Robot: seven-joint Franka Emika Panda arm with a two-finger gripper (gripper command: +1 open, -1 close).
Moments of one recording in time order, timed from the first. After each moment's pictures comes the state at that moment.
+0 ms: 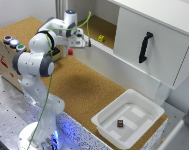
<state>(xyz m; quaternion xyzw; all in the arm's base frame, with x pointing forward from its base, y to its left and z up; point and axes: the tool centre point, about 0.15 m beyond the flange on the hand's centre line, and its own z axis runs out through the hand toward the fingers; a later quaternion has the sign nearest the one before) 0.408 0.279 0.448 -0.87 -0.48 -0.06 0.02</state>
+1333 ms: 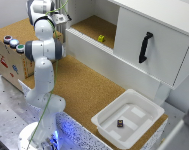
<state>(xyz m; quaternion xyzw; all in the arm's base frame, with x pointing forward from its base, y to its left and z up) 0.388 0.453 0.450 -0.72 -0.69 -0.02 0.03</state>
